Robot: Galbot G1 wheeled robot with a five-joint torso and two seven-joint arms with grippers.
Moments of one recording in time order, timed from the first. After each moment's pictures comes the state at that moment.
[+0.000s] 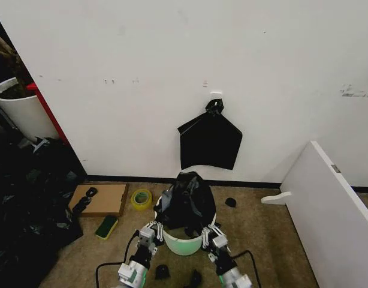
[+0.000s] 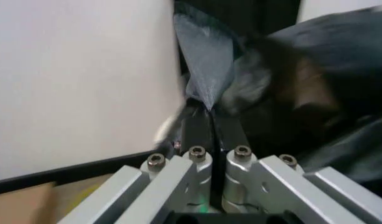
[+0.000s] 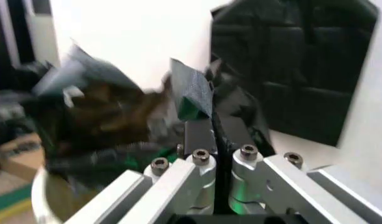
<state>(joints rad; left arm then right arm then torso) 1.59 -1.16 -0.18 -1.81 -0.07 -0.42 -0.18 -1.53 1.08 -0.06 1.79 0.00 0.51 0.38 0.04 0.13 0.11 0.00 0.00</state>
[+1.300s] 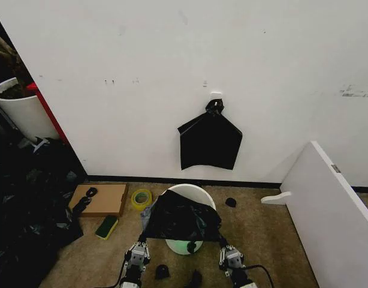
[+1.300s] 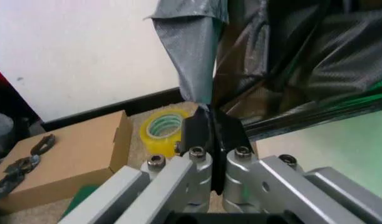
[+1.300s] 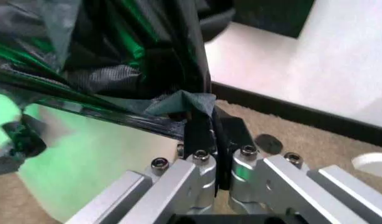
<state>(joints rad) 1.59 -1.23 -0.18 -1.65 0.09 -0.29 -0.41 -1.49 1.06 -0.04 1.66 0.13 0.29 0.44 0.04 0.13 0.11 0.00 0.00</state>
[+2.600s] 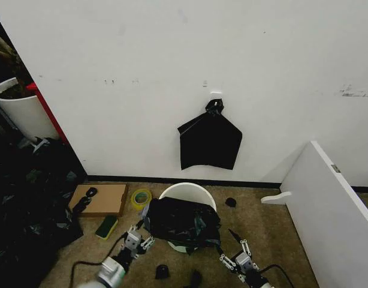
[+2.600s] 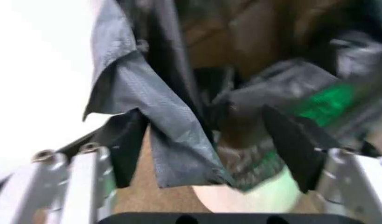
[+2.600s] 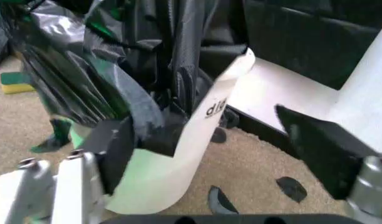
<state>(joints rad) 1.51 -0.99 -0.39 -1.69 -0.18 -0.35 0.47 -1.57 0.96 0.06 1.67 0.04 0.49 0.16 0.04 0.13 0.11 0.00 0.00</state>
